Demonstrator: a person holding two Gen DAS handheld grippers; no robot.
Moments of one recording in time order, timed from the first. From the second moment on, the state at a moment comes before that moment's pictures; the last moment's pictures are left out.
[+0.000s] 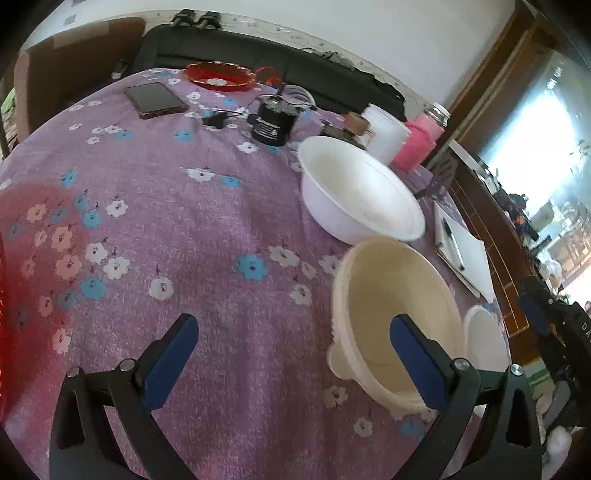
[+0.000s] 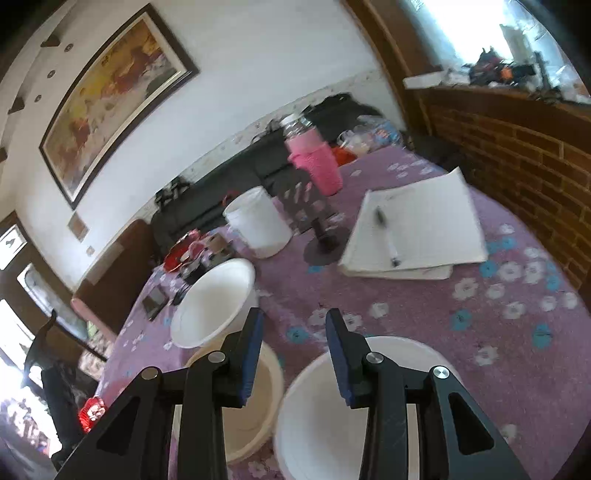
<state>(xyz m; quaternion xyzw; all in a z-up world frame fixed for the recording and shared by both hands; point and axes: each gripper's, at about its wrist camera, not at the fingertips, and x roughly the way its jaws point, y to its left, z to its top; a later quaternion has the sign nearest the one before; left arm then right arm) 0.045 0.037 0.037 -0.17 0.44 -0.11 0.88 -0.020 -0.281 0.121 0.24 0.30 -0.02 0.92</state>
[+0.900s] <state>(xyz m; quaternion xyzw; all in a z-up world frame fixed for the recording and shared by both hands) -0.030 -0.012 0.096 -0.09 0.39 -0.15 0.90 -0.068 -0.328 0.059 0.34 0.37 -0.05 0.86</state>
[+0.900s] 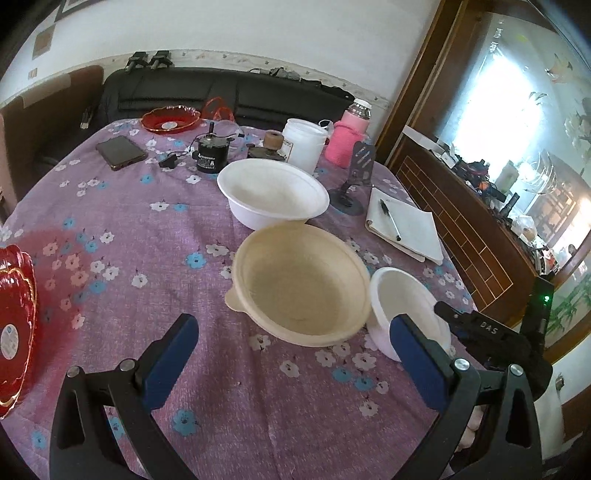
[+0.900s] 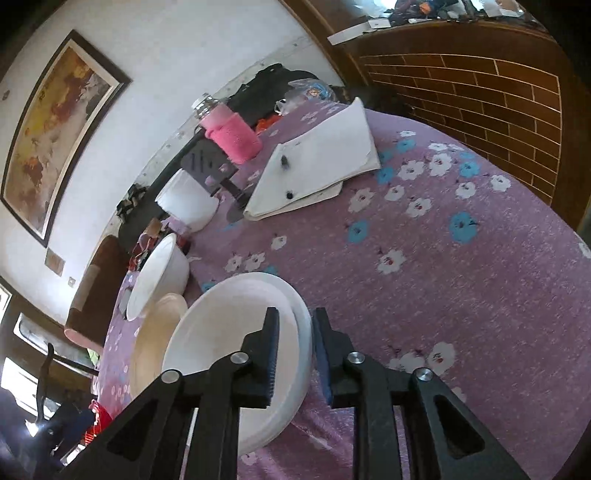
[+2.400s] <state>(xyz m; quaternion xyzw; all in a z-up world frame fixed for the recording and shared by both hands) -0.051 -0.066 0.019 -0.03 0.50 -0.22 0.84 -0.137 -0.238 0.069 0.20 0.46 0.06 0.86</state>
